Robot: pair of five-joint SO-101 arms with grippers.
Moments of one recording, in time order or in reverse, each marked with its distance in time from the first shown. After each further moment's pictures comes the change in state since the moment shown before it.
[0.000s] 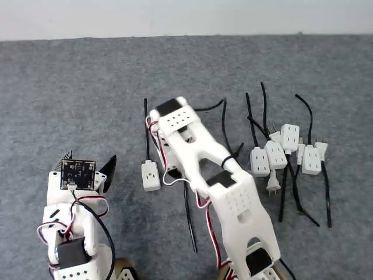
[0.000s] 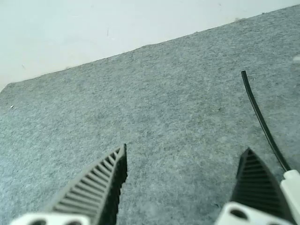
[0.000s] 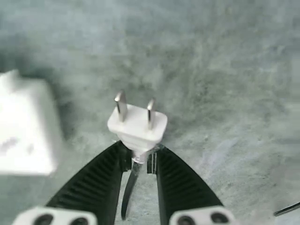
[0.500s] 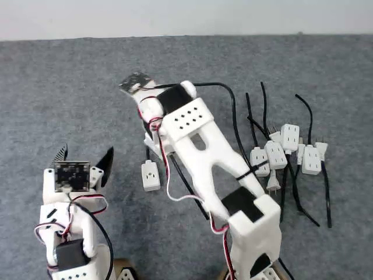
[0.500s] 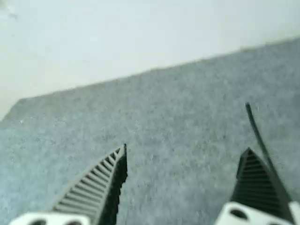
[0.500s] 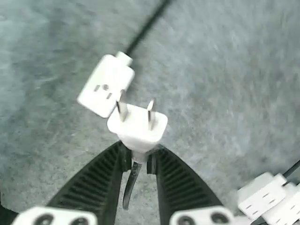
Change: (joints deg) left arm 0.2 0.0 -2.6 -3.7 2.9; right arm -4.6 -22.2 0.5 0.1 23.3
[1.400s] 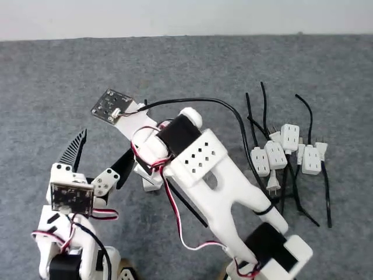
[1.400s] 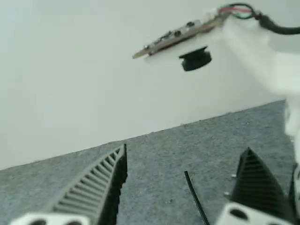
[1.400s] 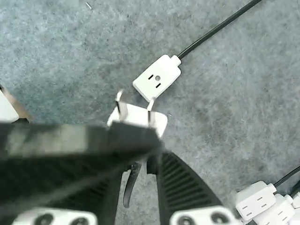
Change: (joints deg) left arm 15.3 0.0 -15.9 4.5 4.1; right arm -9.0 -22.1 13.0 0.0 2.5
